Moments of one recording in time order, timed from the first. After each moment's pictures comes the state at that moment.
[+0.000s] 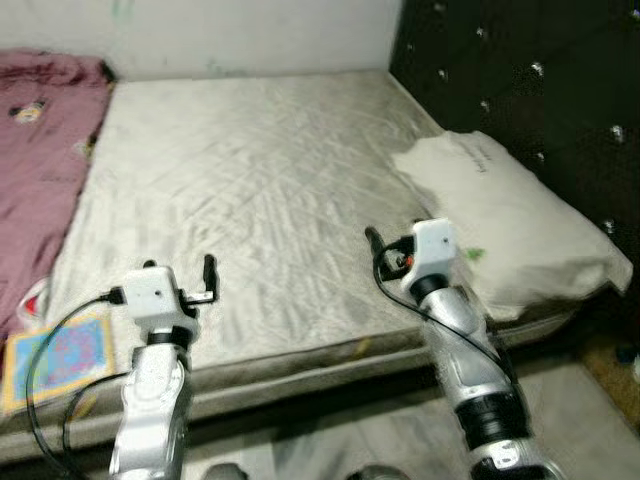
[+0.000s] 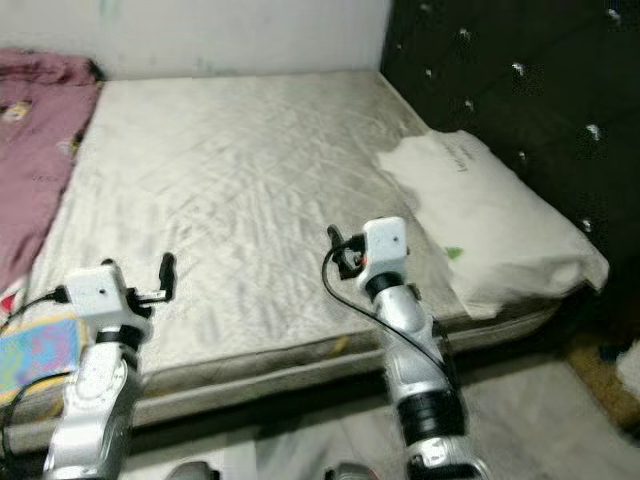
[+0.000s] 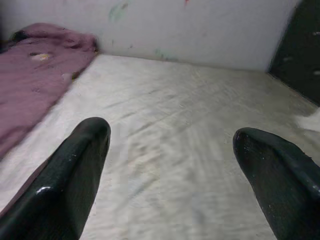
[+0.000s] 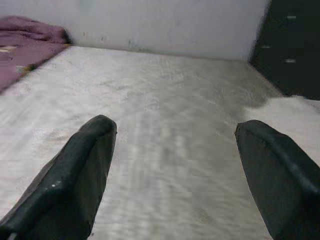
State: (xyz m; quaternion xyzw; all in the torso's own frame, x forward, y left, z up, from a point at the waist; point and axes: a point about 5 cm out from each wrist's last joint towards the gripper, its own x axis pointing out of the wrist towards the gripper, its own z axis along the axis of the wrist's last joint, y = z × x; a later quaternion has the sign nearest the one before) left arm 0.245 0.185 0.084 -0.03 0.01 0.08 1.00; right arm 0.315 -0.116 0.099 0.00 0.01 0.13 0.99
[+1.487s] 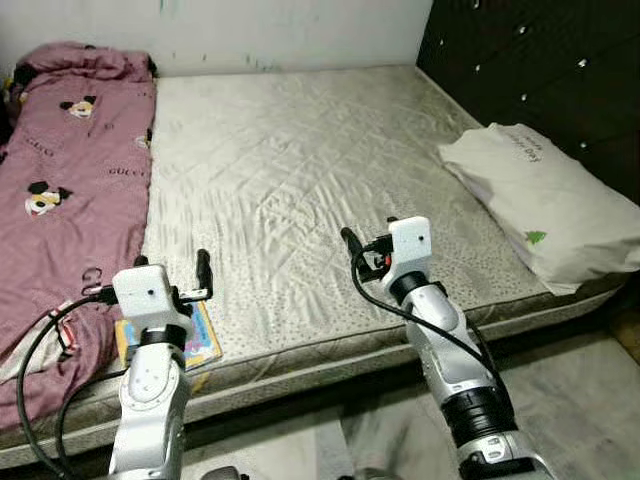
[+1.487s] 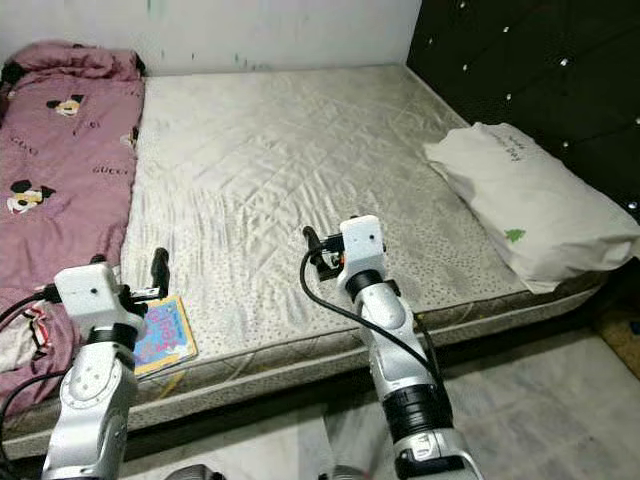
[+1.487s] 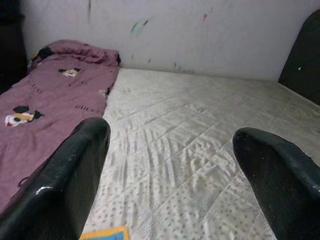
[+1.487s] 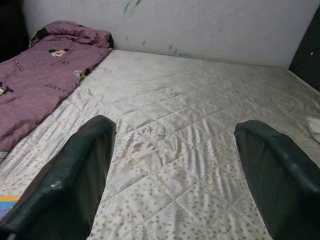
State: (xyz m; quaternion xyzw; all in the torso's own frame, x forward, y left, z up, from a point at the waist) left arm 0.250 0.180 0.093 -0.03 -0.03 0.06 1.00; right arm 0.318 -0.107 0.101 -0.02 0.00 0.16 0.99
